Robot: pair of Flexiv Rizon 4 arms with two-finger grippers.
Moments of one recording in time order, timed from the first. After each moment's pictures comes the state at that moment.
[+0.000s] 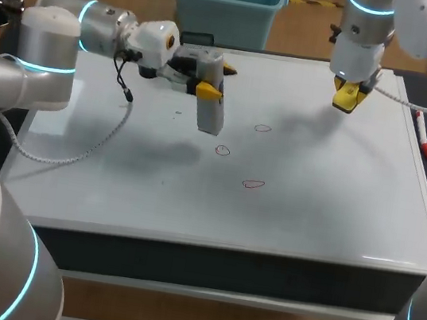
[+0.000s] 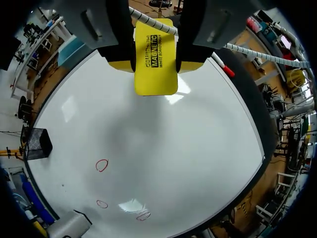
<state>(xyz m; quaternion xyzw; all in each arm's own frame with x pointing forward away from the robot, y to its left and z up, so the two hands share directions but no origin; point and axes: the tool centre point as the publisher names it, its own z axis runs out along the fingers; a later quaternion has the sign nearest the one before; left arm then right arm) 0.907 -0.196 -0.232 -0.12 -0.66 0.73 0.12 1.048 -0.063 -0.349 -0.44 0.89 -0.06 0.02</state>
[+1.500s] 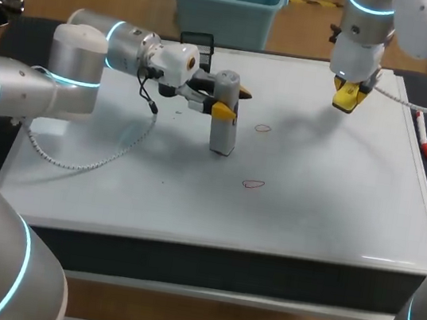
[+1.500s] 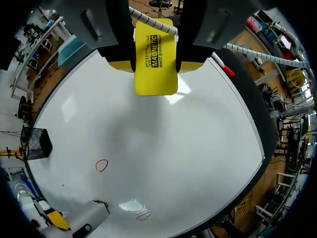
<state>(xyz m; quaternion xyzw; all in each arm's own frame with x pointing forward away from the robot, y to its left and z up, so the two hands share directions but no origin) 0.910 -0.231 -0.283 -0.11 -0.66 0.72 0.17 1.047 -0.063 -0.349 -0.44 0.89 -0.06 0.02</state>
